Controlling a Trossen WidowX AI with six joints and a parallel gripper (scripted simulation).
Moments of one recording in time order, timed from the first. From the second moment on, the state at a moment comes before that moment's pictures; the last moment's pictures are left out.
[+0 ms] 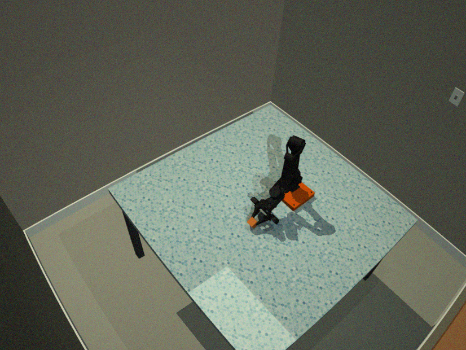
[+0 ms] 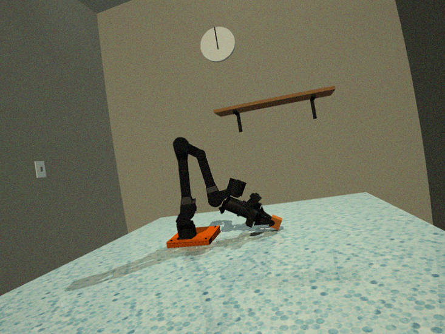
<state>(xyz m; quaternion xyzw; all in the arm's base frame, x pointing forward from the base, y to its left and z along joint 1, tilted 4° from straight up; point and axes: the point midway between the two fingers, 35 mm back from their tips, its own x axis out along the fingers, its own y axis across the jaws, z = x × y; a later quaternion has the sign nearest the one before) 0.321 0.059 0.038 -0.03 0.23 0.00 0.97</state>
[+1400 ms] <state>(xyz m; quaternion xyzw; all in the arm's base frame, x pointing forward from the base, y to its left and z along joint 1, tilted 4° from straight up) 0.321 0.059 0.039 -0.03 0.23 0.00 0.97</state>
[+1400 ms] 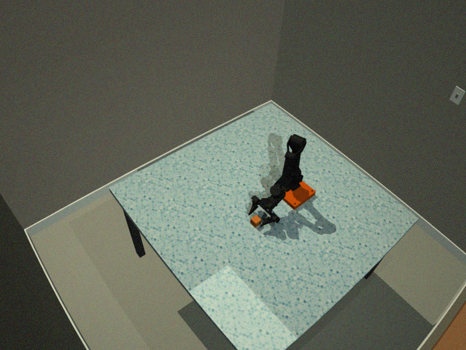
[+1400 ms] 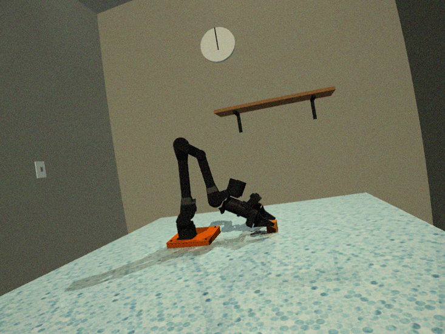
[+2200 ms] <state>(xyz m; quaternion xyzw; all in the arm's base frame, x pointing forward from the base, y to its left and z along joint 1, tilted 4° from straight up) 0.330 0.062 0.041 -0.03 0.31 0.00 0.95</state>
